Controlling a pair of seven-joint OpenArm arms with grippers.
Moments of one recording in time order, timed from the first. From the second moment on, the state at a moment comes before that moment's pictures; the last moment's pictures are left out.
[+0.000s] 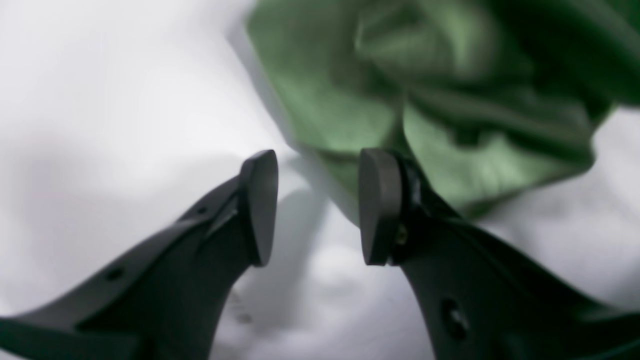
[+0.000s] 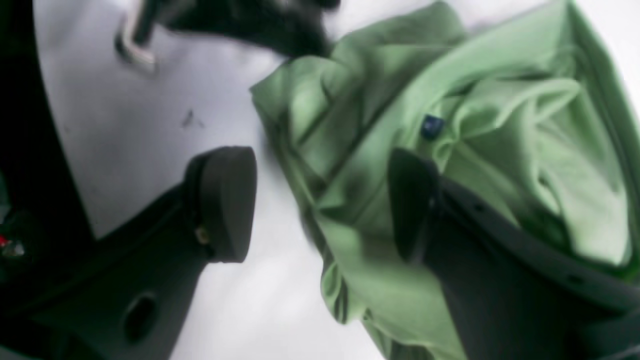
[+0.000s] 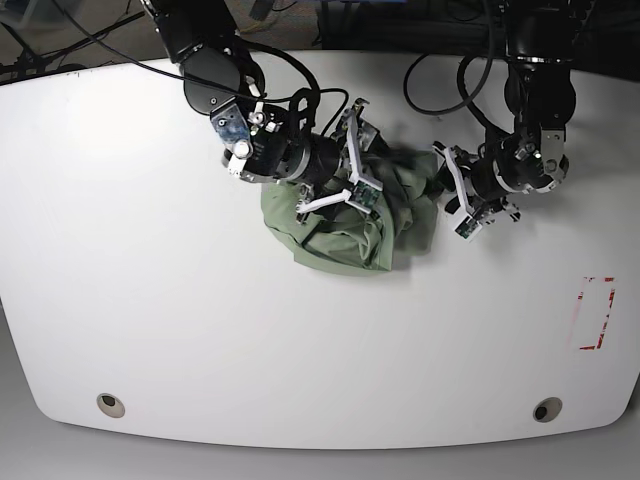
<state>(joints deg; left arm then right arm) 1.3 -15.0 -2.9 89.8 -17.7 -42.7 49.6 1.4 5.5 -26.1 103.2 15.3 34.1 -56.6</state>
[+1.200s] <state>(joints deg) 0.2 -12.9 1.3 82.6 -20.1 -42.8 43.0 2.3 -6.7 -27.5 102.5 3.2 34.5 -51.9</state>
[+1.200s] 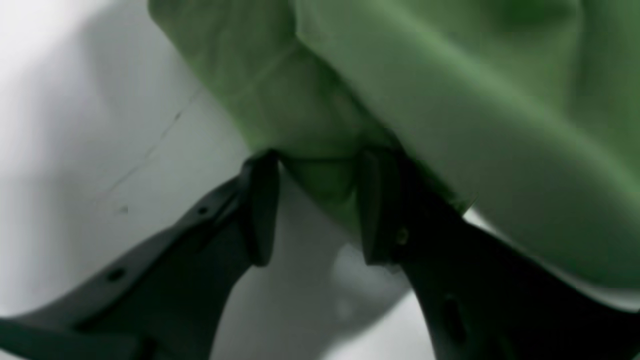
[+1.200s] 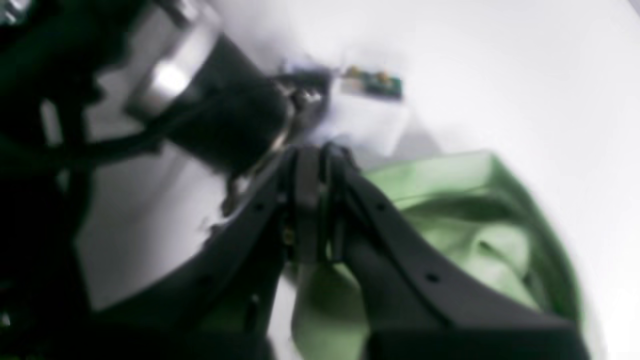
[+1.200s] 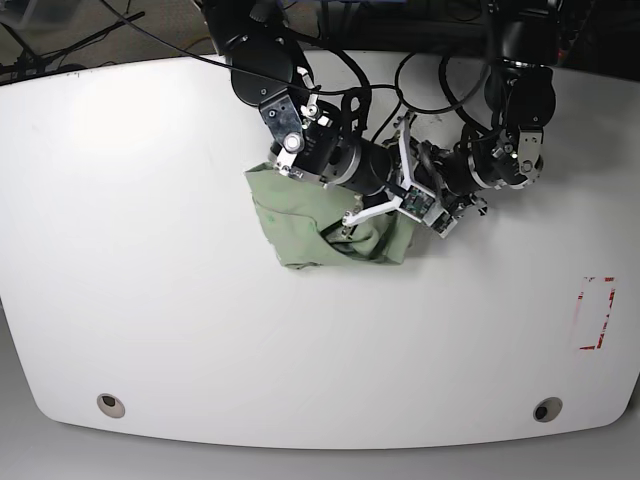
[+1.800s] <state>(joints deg) 1.1 -12.3 -9.5 85.0 -19.4 -42.6 41.9 4.6 -8.3 -27.4 96.3 3.2 34.3 -51.4</state>
